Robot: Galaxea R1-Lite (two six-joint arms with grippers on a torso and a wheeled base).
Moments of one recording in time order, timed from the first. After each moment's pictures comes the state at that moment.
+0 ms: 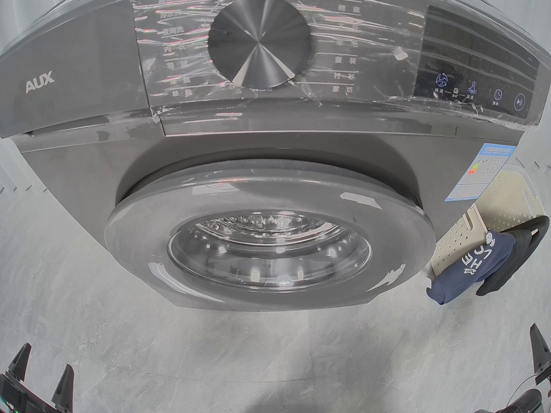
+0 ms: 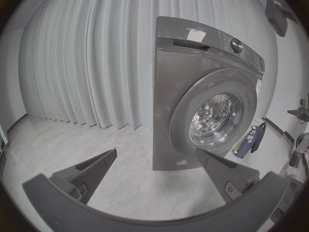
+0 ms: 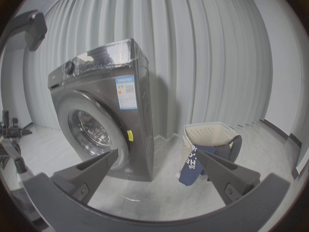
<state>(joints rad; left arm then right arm) 0.00 0.02 -0.02 0.00 0.00 -0.03 0.01 0.09 -0.14 -0.05 0.05 0.02</state>
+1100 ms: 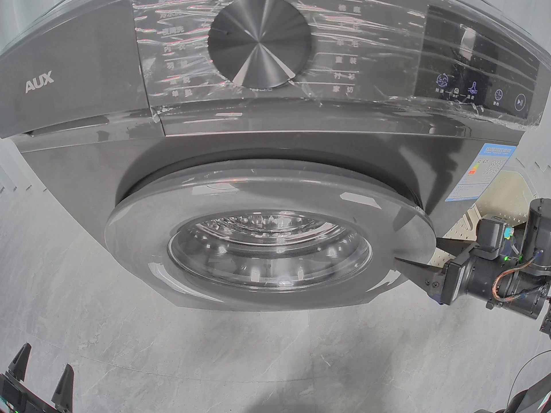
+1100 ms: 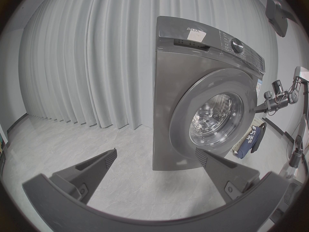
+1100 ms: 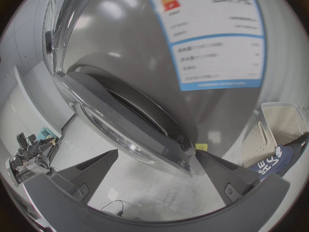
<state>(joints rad) 0.00 0.02 -0.02 0.00 0.00 -0.04 0.53 1.36 -0.44 -0.68 0.03 0.14</state>
